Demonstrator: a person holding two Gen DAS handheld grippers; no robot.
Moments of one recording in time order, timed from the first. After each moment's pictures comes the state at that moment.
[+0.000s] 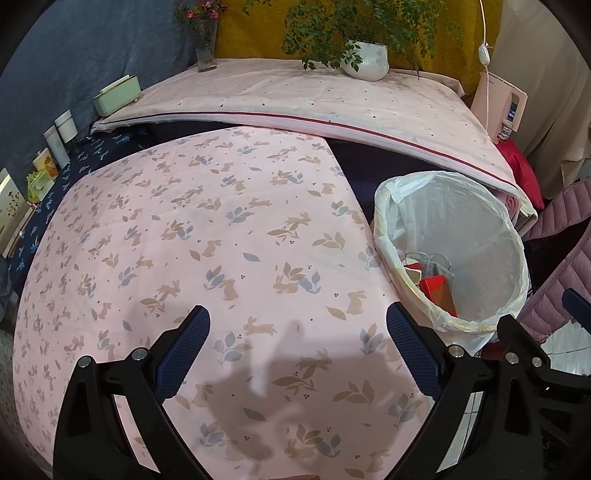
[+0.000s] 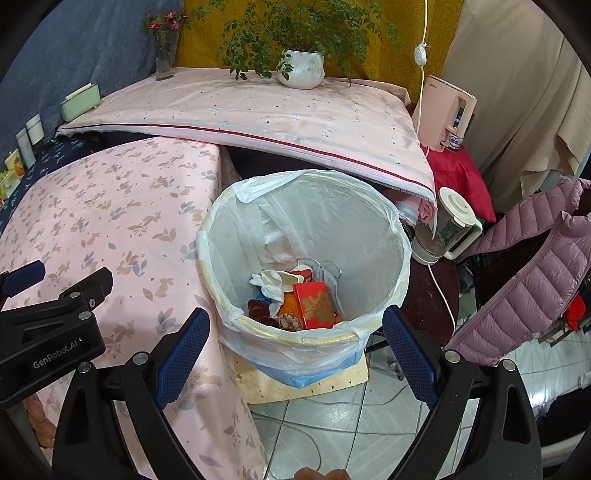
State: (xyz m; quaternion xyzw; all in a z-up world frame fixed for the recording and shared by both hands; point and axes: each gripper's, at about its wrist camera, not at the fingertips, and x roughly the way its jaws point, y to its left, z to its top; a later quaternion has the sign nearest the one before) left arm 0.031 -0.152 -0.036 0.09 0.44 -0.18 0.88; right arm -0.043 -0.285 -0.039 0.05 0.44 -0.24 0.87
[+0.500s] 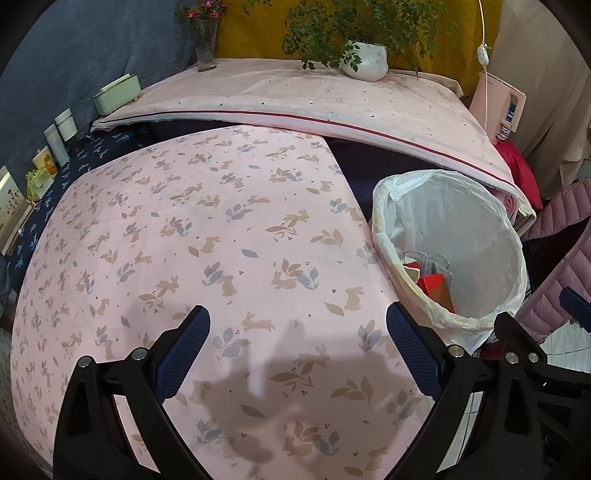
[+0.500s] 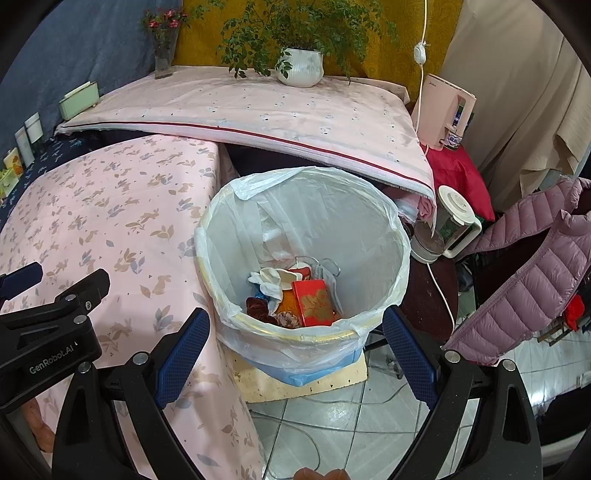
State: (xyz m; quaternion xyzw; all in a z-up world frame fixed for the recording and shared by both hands) left arm 0.026 -0.151 -0.037 0.09 0.44 -0.18 0.87; right arm -0.045 -0.289 -0.044 0.05 0.44 -0.24 0.87
